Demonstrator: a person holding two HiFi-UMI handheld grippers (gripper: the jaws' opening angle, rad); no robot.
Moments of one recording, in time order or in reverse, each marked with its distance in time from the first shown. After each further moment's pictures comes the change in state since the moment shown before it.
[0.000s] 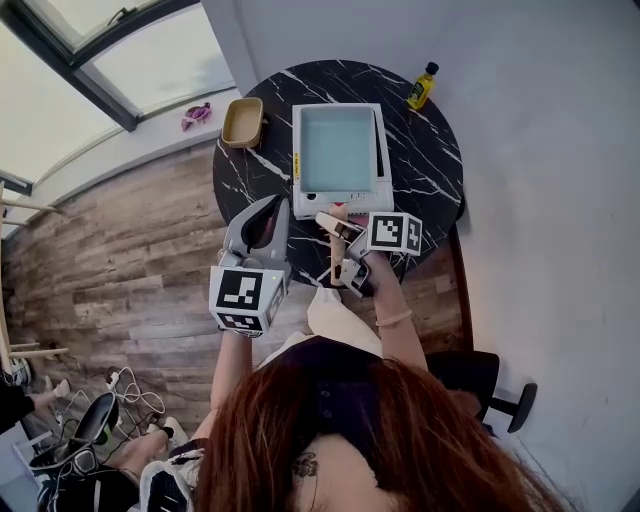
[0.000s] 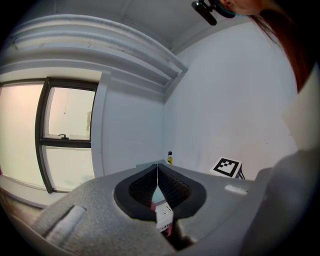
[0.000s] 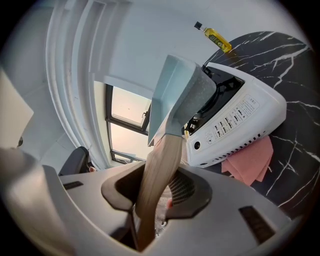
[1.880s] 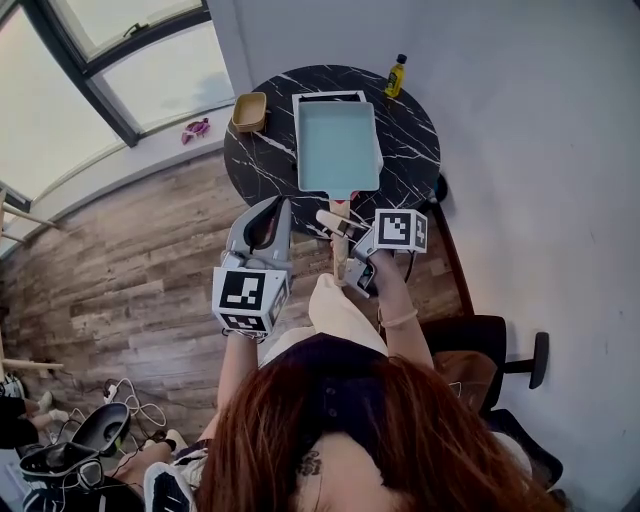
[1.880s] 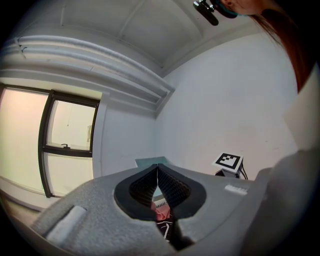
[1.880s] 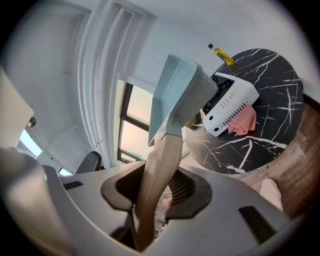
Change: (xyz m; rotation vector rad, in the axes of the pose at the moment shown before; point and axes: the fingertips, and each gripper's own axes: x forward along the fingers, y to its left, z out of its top) left arm -0.221 -0.073 0.015 0.025 -0.154 -0.059; right arm -0.095 0.117 -0.172 -0.117 -0.105 0.059
